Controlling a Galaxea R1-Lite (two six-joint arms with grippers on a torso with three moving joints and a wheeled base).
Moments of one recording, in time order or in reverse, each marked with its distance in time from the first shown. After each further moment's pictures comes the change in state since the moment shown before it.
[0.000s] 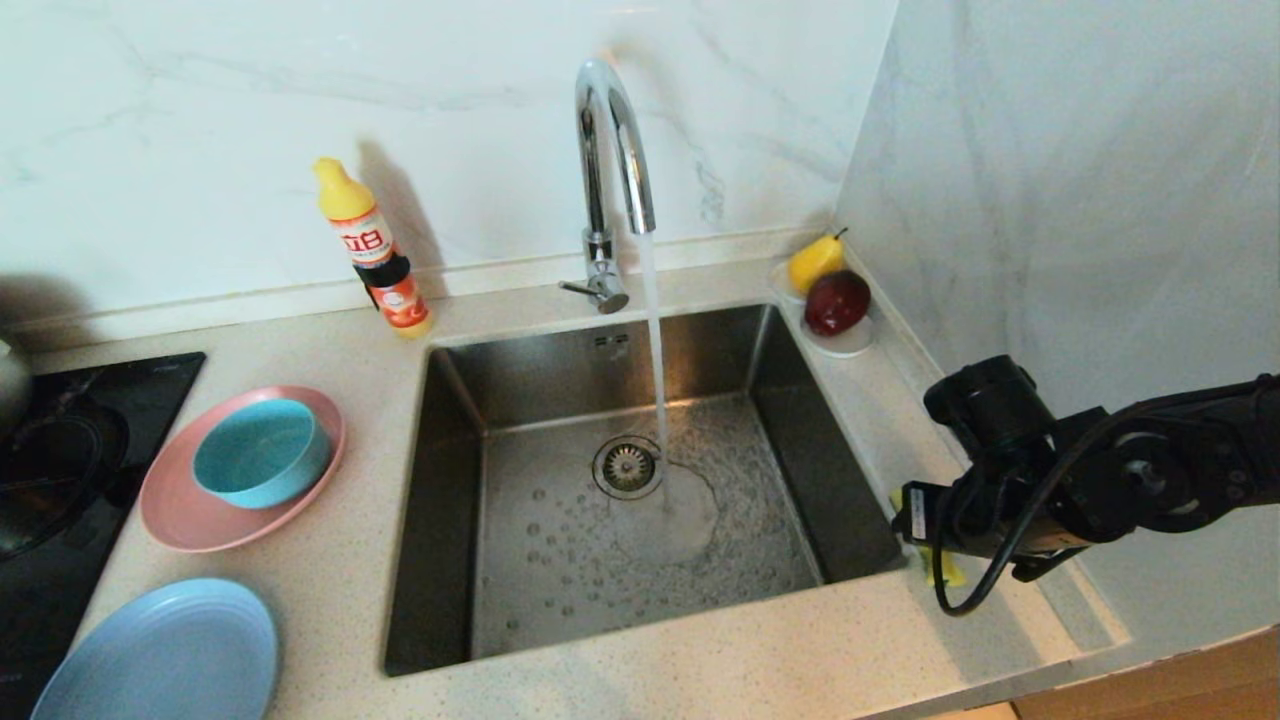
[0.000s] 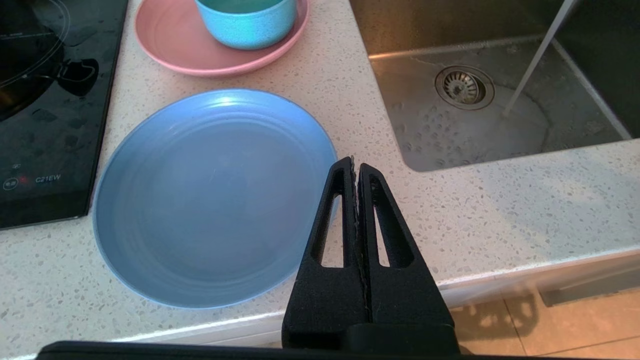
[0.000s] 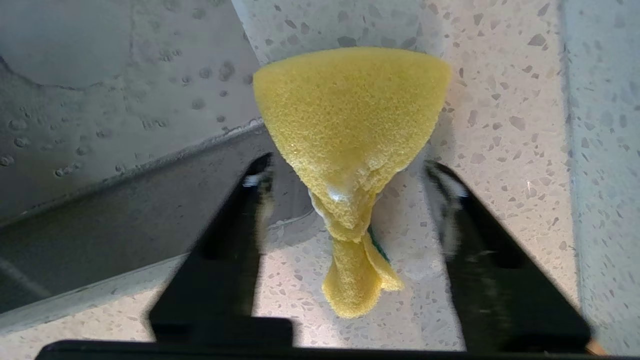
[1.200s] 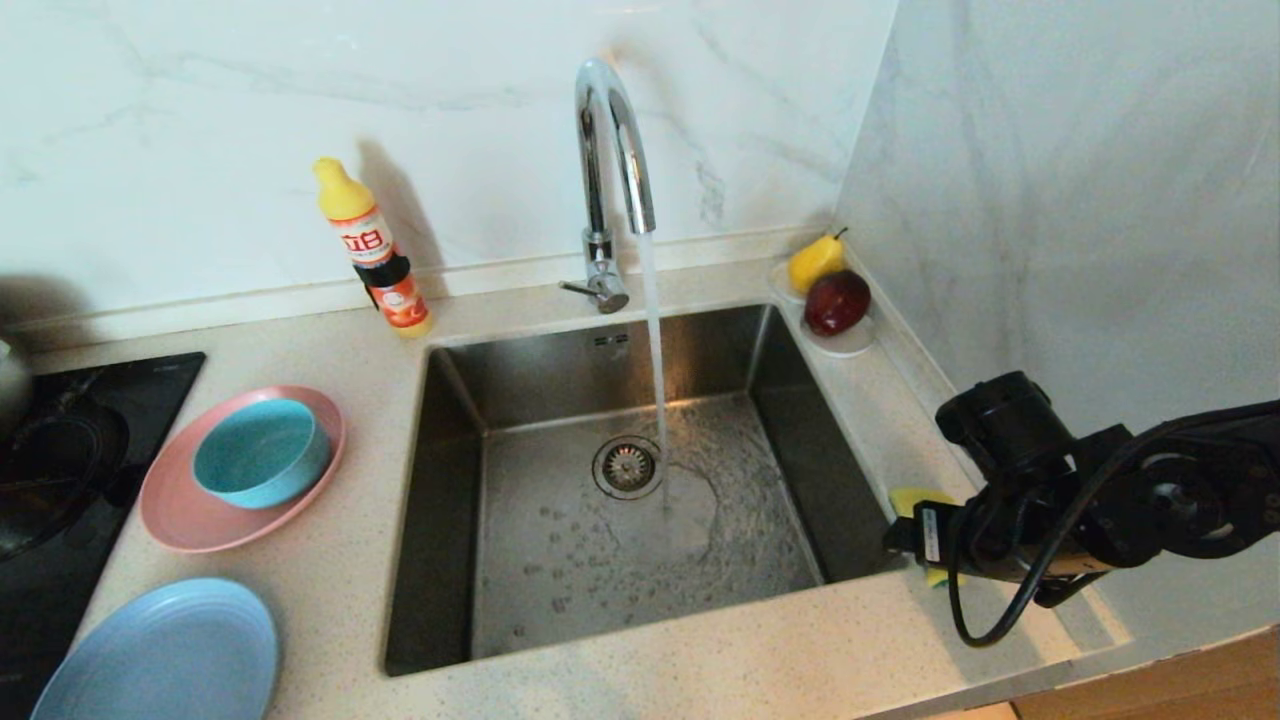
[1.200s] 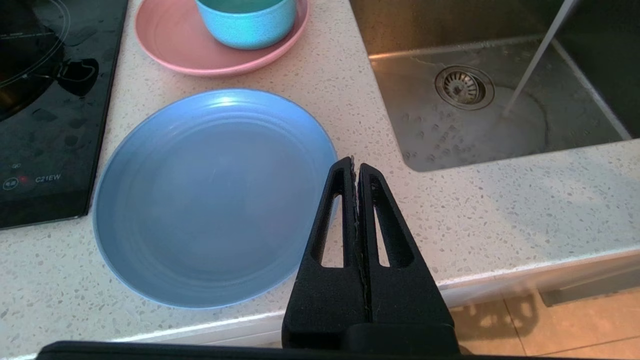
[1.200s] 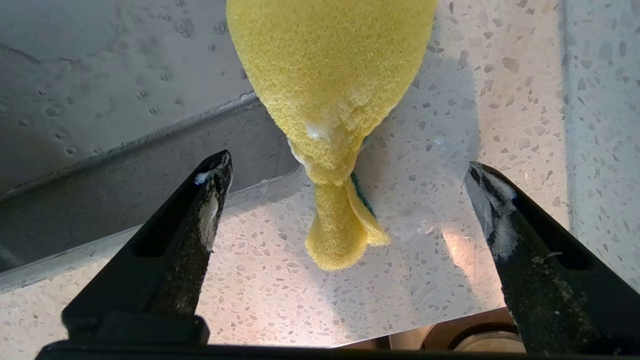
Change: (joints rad) left arm 0.000 0.000 0.000 0.001 0.000 0.000; right arm 0.013 -0.042 0.069 0.001 0.002 0.010
